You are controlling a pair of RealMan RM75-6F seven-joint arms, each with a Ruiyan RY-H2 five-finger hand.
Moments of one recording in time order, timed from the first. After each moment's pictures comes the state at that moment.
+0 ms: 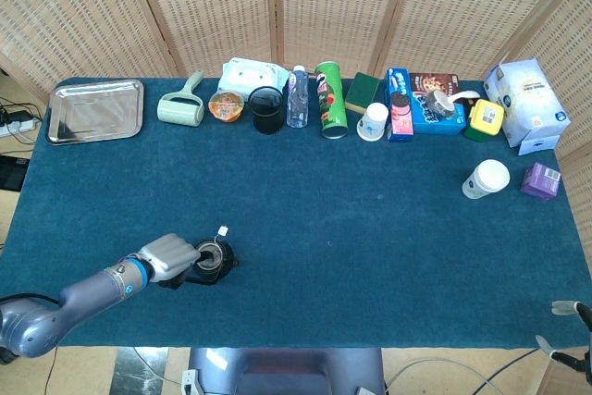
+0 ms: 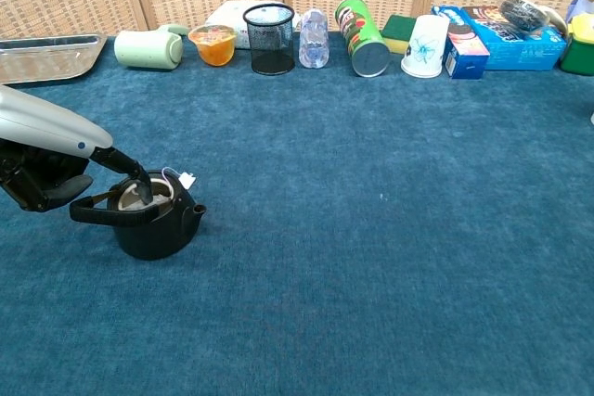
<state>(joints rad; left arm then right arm) -1.11 -0.97 0.15 -1.96 0.88 0.43 0.34 -0.18 -1.25 0.04 -1.36 -1.39 1.48 0.38</state>
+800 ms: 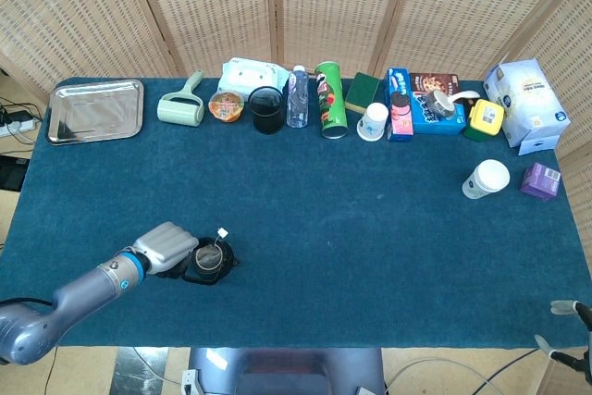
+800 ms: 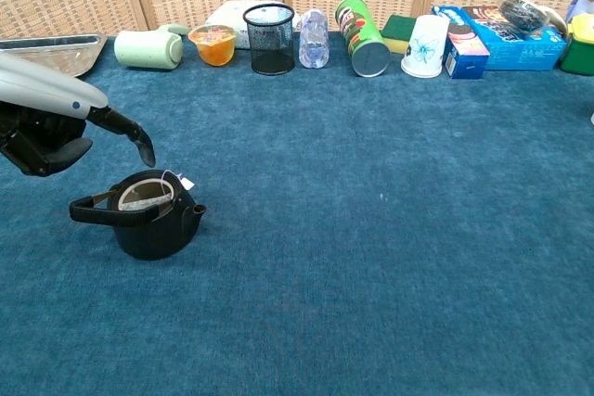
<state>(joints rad) -1.12 -0.92 0.17 -2.01 0.91 0.54 0.28 -0.18 -1.25 0.05 -1.36 -1.39 1.48 0.38</state>
